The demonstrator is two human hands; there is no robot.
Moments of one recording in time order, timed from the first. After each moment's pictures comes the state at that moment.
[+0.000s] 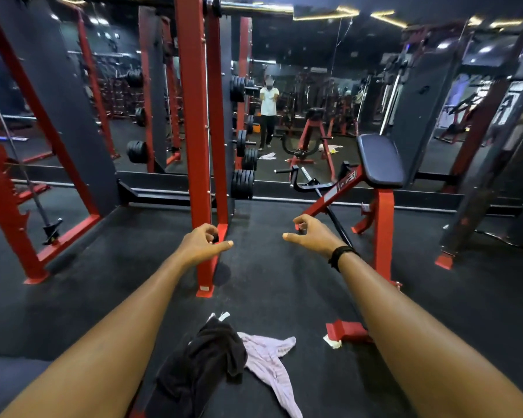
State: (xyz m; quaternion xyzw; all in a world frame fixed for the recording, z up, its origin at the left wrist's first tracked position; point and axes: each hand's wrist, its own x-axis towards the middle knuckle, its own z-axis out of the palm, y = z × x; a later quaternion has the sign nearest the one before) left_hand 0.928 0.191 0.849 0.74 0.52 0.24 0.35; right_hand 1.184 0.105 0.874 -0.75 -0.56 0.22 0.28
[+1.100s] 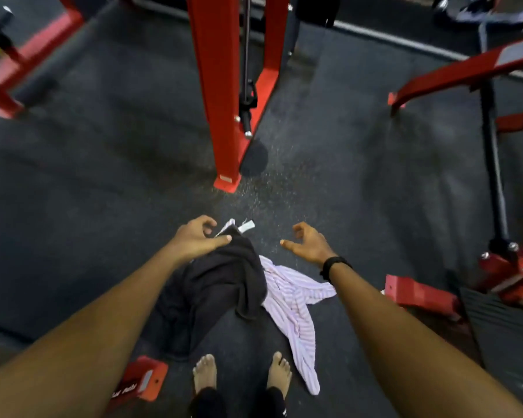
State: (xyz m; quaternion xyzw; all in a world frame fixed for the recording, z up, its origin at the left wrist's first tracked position) left_hand 1.022 0.627 0.409 0.57 0.67 0.05 0.47; right_hand 1.278 0.592 0.384 -0.75 -0.49 0.44 0.07
